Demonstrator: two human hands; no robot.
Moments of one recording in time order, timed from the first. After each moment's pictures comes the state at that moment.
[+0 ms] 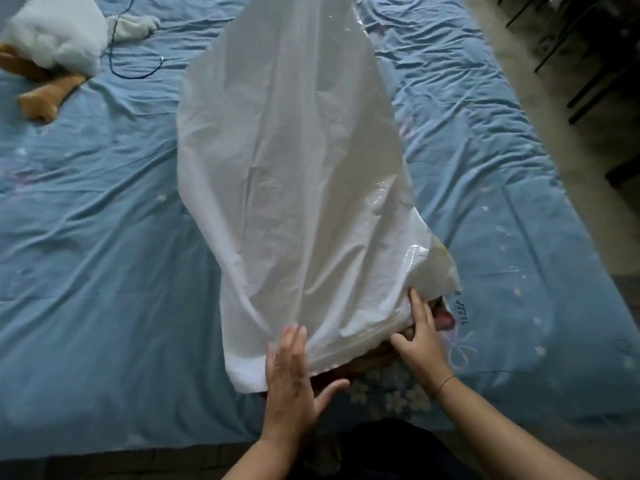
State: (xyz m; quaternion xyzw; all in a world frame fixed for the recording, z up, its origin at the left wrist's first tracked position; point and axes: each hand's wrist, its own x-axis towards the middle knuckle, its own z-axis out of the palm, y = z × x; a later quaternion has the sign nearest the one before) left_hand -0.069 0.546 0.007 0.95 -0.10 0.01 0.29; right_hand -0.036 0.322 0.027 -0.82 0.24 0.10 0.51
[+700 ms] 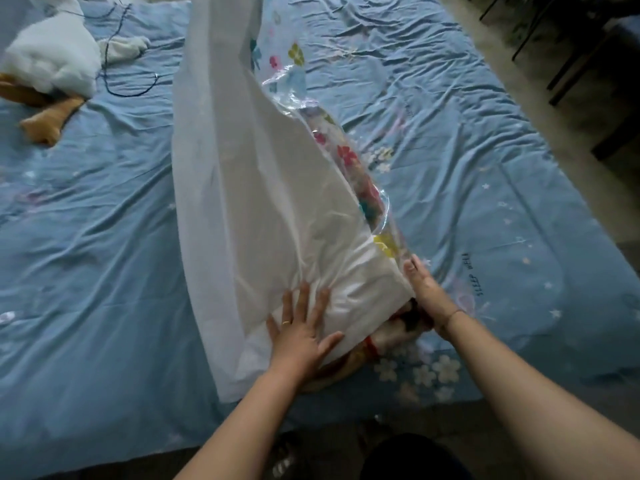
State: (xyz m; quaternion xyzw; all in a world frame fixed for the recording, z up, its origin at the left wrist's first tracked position) left_hand -0.011 0.595 0.013 0.95 -0.15 -0.26 0.13; right_hand -0.009 0.338 0.027 -0.71 0.30 0.15 0.62
